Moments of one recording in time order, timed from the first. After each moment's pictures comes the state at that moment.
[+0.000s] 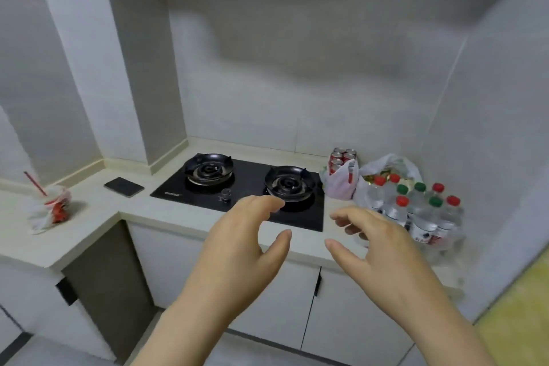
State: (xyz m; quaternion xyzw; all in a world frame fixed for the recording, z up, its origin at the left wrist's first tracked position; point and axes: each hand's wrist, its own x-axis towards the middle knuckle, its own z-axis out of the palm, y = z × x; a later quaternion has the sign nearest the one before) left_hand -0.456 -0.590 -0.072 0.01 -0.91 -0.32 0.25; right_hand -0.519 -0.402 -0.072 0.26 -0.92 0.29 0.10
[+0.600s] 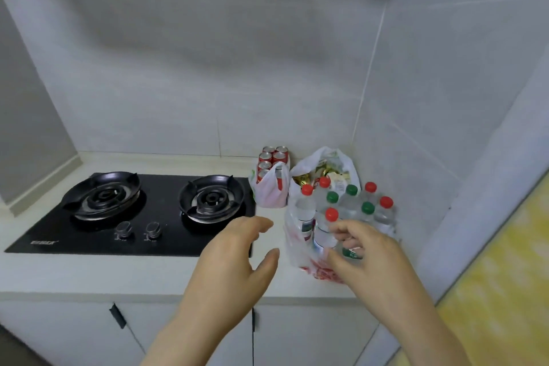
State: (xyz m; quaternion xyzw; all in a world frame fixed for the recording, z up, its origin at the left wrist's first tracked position) left_hand -0.673 -0.485 -0.115 -0.05 -0.92 -0.34 0.16; right_hand -0.698 -0.281 -0.113 0.08 -0.93 0.34 0.07
